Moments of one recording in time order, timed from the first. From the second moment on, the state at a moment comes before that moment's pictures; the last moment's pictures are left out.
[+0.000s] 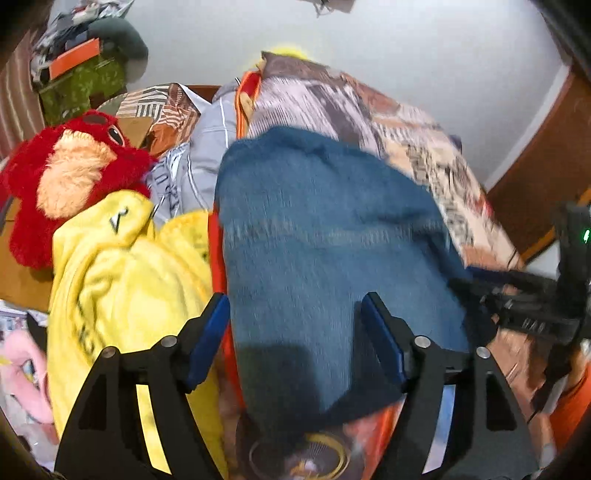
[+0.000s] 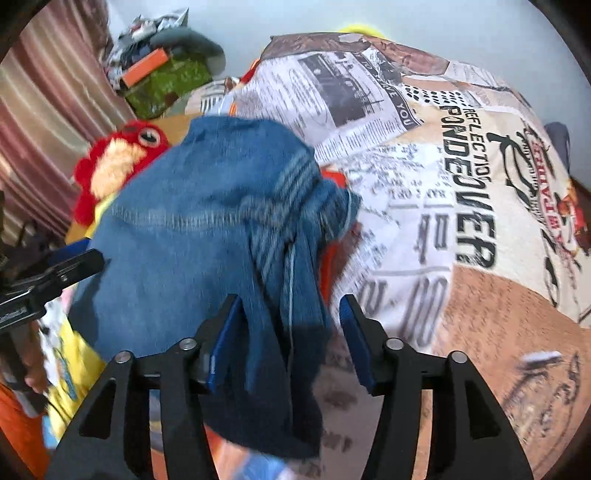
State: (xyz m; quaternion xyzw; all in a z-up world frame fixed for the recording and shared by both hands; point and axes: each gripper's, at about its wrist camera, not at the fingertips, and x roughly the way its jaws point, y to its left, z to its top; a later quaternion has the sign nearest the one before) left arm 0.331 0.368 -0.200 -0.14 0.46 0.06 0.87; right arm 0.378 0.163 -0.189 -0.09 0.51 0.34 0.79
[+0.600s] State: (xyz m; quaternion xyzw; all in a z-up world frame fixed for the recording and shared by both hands) left arm 0.224 0.293 -0.096 -0.05 0.36 0.11 0.93; right arm 0.279 0.113 -0.076 -0.11 0.40 0.38 0.83
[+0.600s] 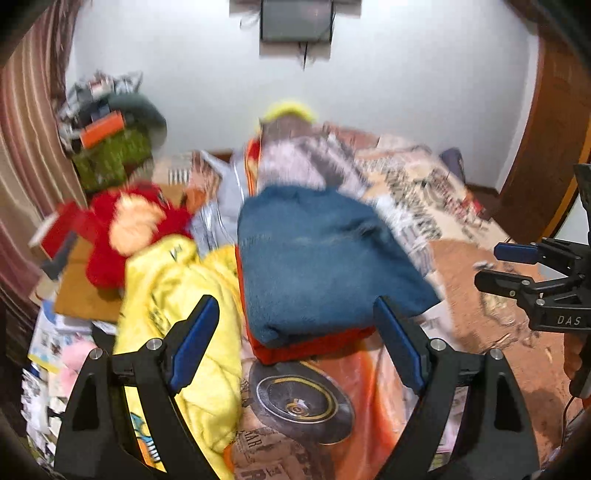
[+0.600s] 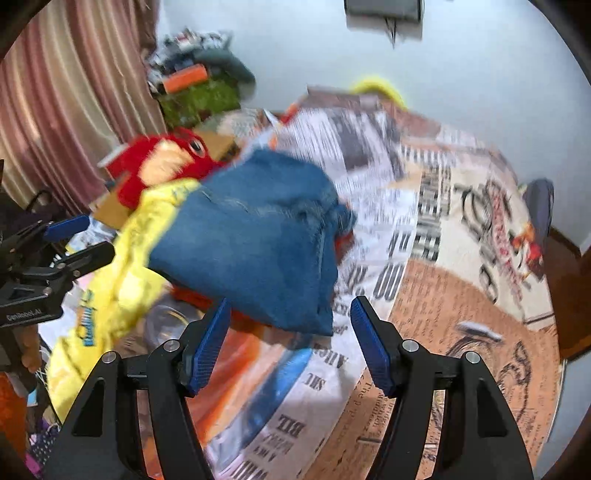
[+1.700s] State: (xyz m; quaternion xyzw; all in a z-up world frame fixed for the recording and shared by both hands) left arm -0.015 0.144 0.040 -0.02 0.05 0.17 0.98; right arm 0.076 0.006 0.063 0.03 0.09 0.36 0.93
